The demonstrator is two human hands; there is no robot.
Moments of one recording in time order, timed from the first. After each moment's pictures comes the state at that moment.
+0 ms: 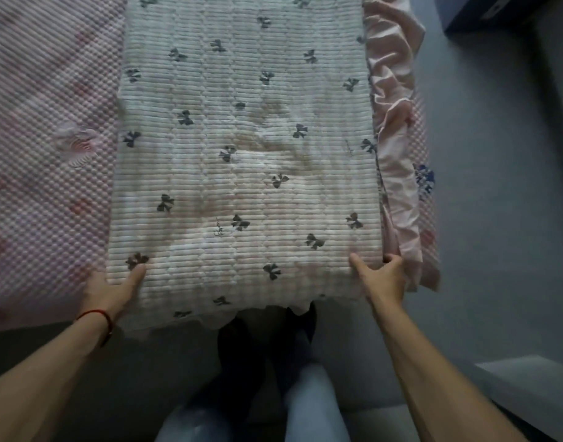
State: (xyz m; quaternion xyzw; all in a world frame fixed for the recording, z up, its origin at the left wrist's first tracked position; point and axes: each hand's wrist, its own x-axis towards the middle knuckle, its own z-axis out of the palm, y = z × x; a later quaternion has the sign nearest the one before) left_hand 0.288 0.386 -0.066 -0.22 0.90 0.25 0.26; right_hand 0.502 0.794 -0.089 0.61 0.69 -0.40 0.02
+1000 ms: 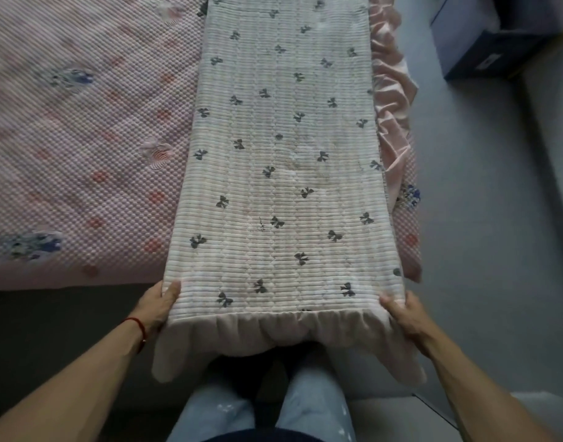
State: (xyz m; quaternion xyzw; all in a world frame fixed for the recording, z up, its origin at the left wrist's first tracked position) left_hand 0.364 0.332 0.038 -0.18 0.80 0.42 0.40; right_hand 0.617 0.793 0.018 0.50 0.65 -0.55 0.15
